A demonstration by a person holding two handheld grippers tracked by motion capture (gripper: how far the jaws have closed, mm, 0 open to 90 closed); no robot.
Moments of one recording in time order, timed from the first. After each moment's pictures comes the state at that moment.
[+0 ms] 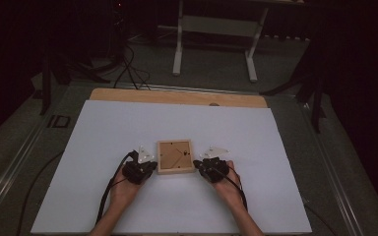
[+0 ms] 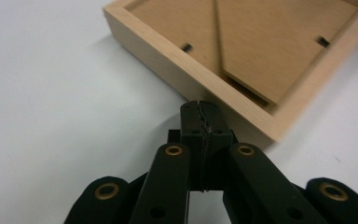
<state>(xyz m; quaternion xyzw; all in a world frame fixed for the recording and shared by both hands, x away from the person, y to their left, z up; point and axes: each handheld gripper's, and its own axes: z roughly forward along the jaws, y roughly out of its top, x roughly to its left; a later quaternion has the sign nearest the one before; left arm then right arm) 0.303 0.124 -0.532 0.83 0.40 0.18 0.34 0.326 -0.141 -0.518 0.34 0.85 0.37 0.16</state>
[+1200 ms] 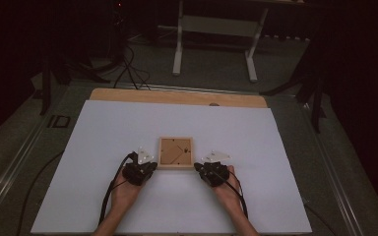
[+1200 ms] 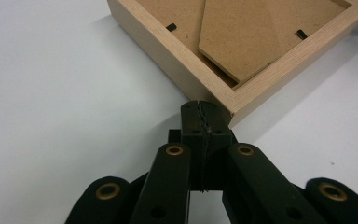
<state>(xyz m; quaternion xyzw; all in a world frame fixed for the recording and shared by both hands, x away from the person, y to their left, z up) 0.302 0.124 -0.533 0.82 0.43 0.18 0.34 0.317 -0.143 -0.529 0.36 0.83 0.39 0.16</state>
